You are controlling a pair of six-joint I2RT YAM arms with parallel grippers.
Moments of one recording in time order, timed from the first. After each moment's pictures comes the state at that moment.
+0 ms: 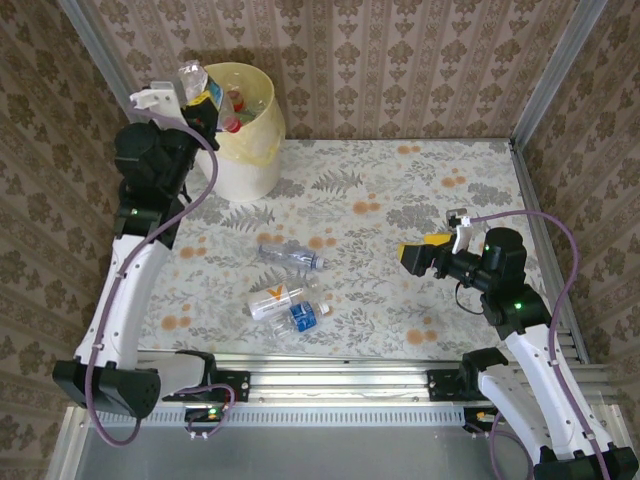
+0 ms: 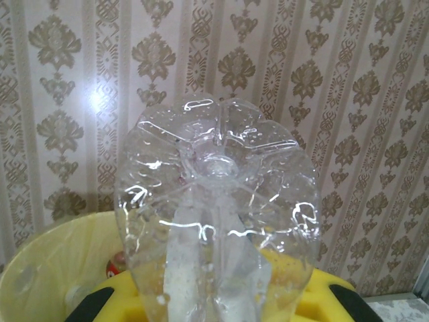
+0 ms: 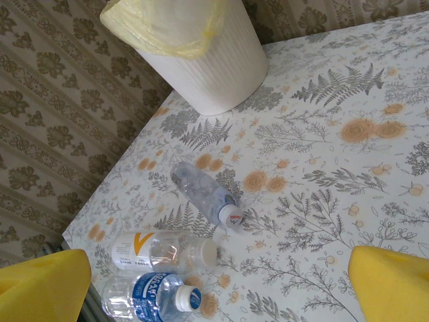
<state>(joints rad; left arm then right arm) -0.23 1.21 1.40 -0.02 0.10 -0.15 0.14 0.65 0.65 -0.34 -0.58 0.36</state>
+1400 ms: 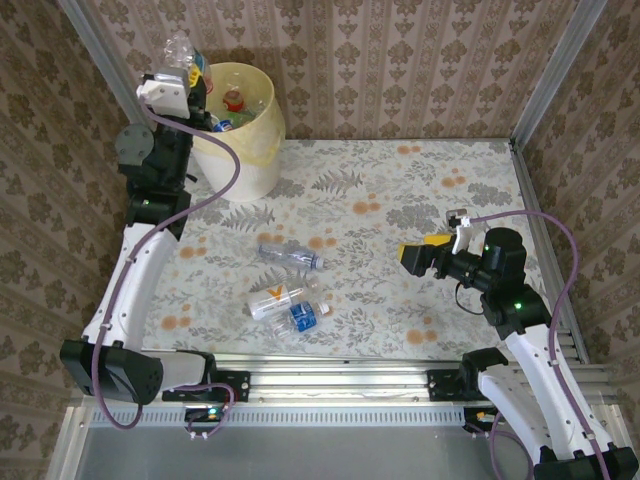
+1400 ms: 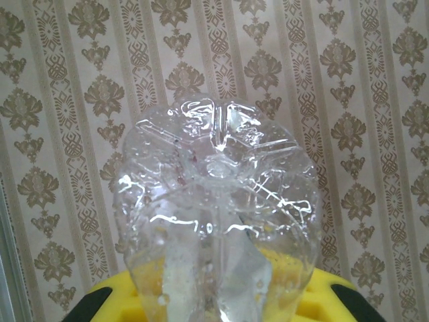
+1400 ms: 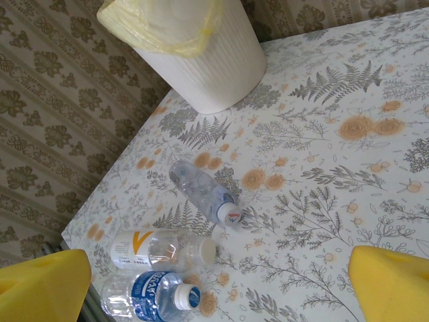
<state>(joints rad) -0.23 1.27 1.37 0.33 0.01 0.18 0.14 0.65 0.65 -0.35 -0.58 0.36</state>
